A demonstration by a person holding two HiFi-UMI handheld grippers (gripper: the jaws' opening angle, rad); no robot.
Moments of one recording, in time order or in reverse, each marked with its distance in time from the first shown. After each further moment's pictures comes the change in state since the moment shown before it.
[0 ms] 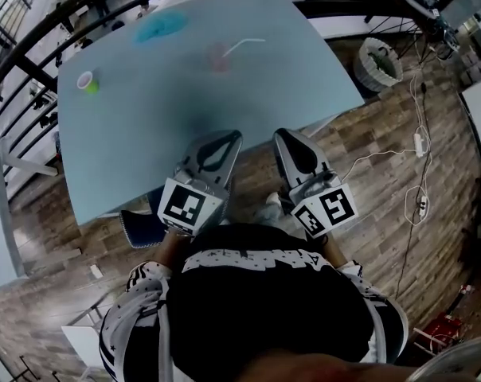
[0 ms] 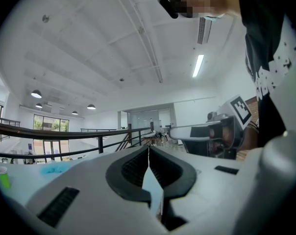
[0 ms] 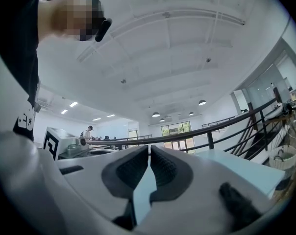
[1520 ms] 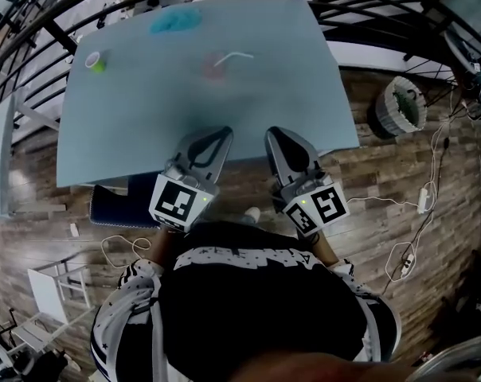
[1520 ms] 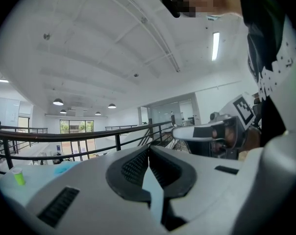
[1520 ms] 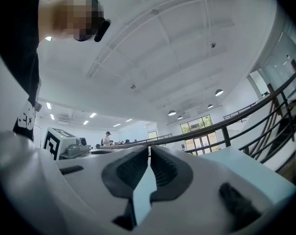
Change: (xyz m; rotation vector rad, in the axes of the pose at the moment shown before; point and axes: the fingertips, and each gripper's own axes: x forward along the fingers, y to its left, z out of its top) left arm 0.126 -0.024 0.004 0.019 0.076 0.300; right arm 0.000 -0.139 0.012 0.082 -0.004 0.279
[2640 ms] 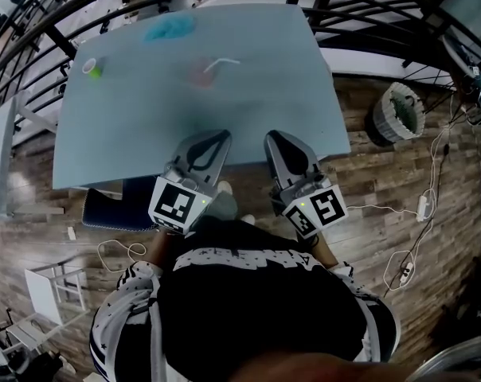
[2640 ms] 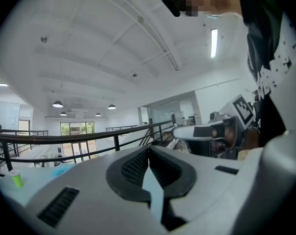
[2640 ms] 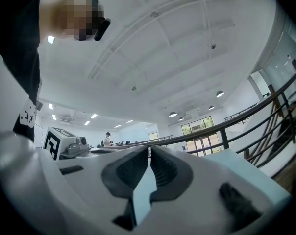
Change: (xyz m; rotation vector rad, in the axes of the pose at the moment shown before) left arm 0.027 -0.021 0.004 0.024 0.000 0.012; right arm -0.019 -0.032 0.006 -0.007 -0.014 0.017
